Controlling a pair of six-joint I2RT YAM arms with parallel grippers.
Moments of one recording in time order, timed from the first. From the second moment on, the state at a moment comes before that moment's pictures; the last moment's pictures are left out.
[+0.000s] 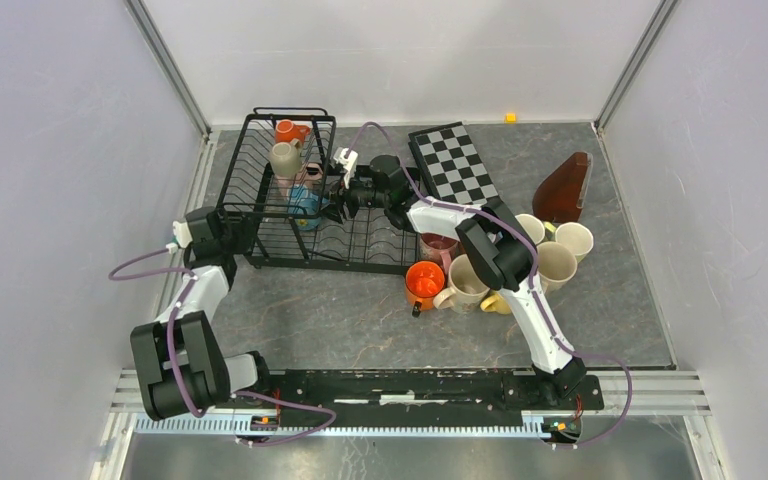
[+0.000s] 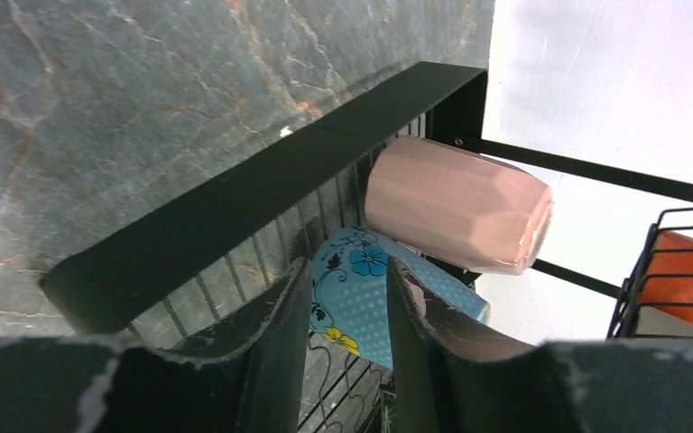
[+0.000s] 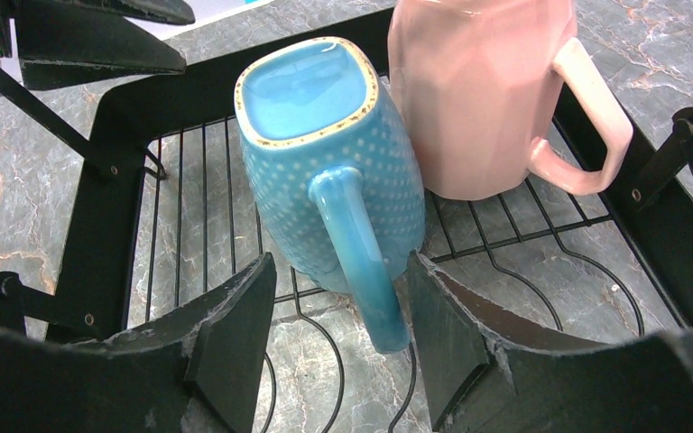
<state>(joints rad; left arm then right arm) 0.26 1.24 0.58 0.08 0.03 -1.29 0.71 2.38 1.70 0.46 -0.63 0.01</state>
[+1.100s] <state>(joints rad) 0.32 1.01 0.60 -0.20 -0.05 -1.26 0.72 2.37 1.60 0.58 -0.58 0.03</state>
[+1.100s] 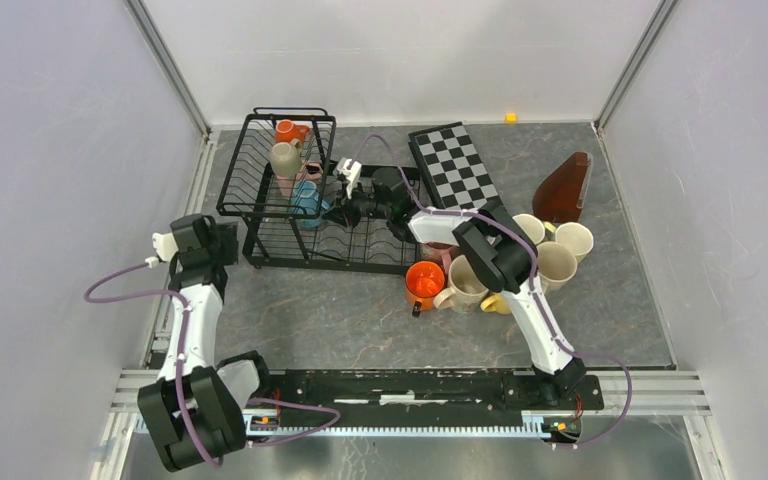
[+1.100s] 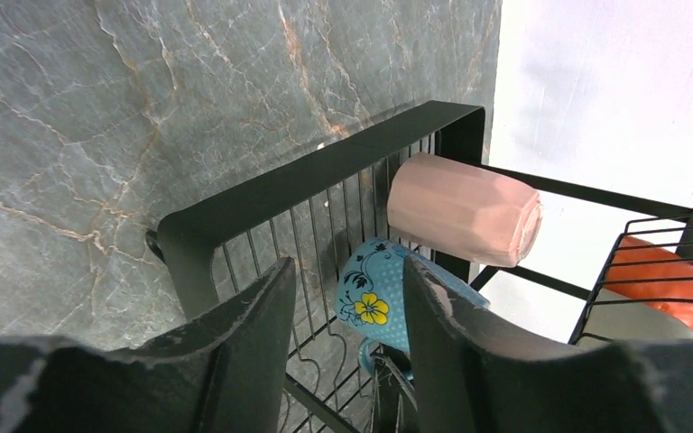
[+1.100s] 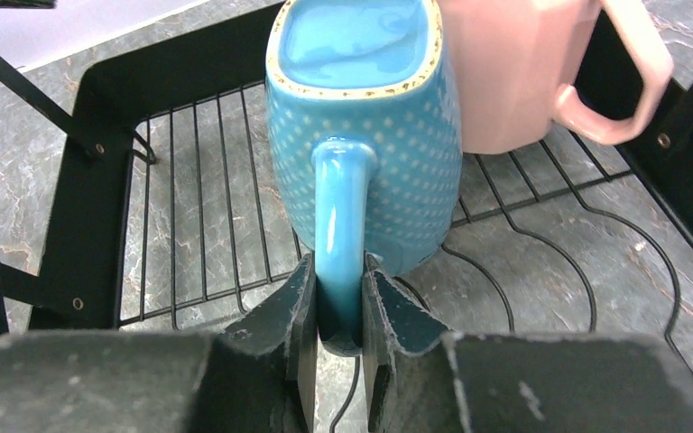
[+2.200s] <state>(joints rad) 0.33 0.86 0.88 -0.60 -0.36 -1.12 0.72 2.15 1.40 0.44 -0.25 0.09</state>
